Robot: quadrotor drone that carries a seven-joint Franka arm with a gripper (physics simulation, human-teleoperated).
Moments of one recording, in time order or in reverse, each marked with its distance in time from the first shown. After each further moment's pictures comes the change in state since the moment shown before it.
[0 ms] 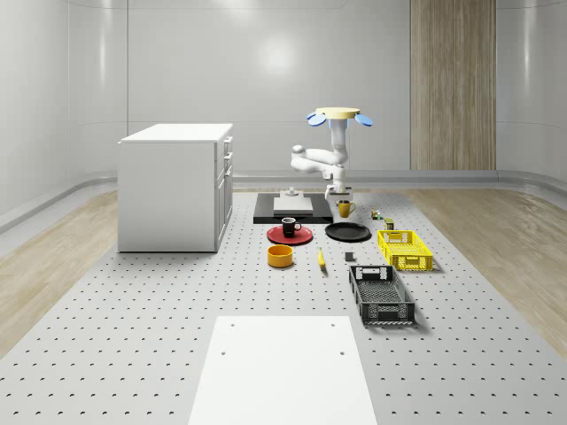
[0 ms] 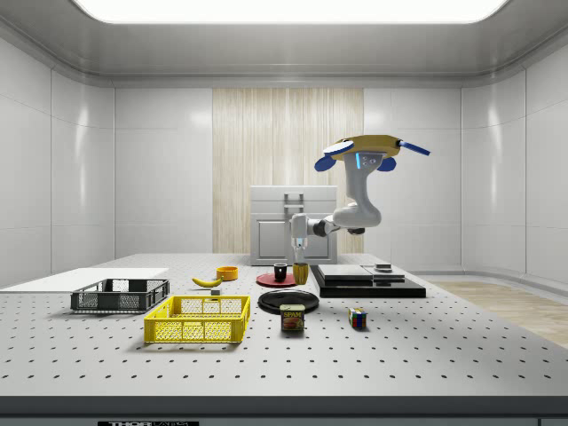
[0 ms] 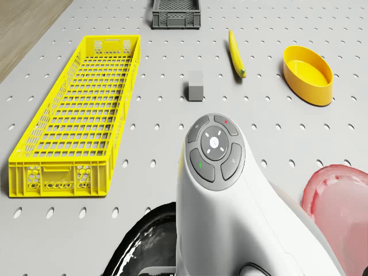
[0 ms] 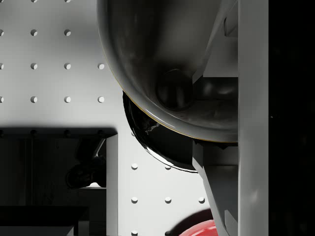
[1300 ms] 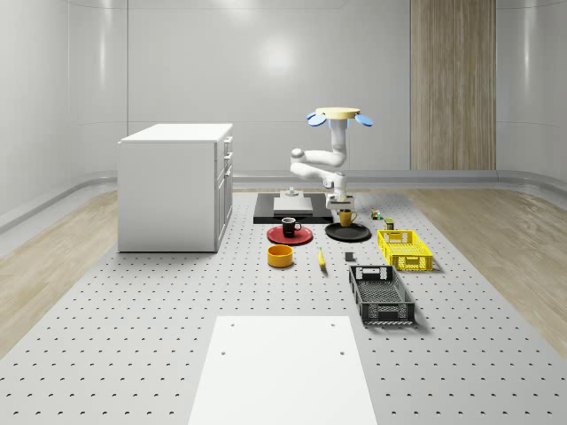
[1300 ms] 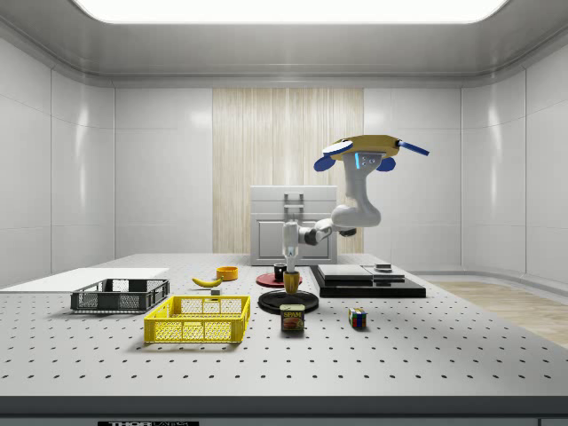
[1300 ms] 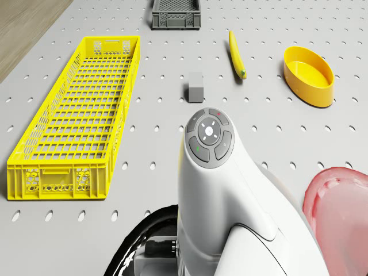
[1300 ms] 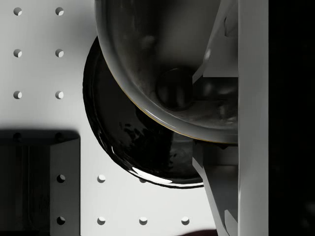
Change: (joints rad) arm -0.191 0.018 -0.123 0.181 -0.105 0.074 0.029
